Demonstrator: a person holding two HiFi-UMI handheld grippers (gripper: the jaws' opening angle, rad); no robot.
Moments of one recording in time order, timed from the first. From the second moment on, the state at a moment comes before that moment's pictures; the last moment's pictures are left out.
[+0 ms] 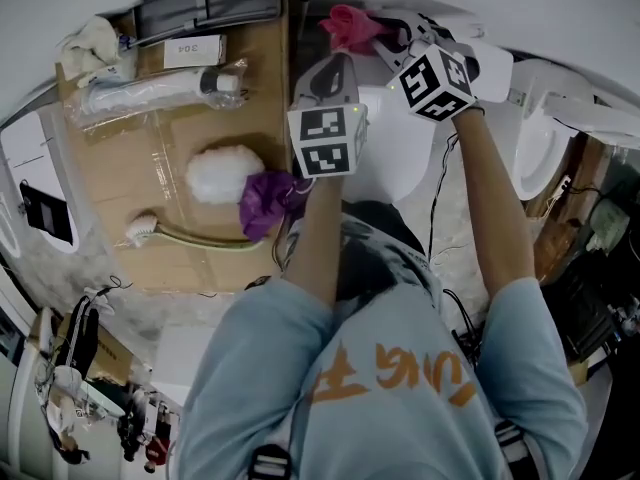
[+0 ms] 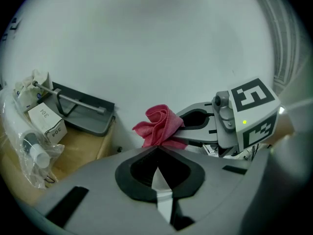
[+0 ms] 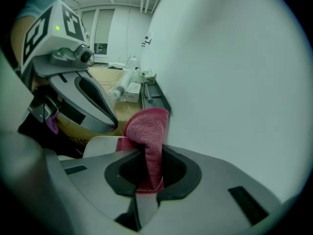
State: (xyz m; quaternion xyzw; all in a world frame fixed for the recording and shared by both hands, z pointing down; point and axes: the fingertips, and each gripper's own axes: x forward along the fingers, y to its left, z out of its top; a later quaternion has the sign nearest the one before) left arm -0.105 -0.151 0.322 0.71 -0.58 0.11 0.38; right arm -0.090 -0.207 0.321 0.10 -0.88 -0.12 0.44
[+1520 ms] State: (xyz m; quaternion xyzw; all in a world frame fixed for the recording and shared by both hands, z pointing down) left arm -0.030 -0.161 0.322 0.74 -0.54 0.14 0.37; right arm 0.035 -0.252 0.320 0.23 -0.88 -0.02 0.40
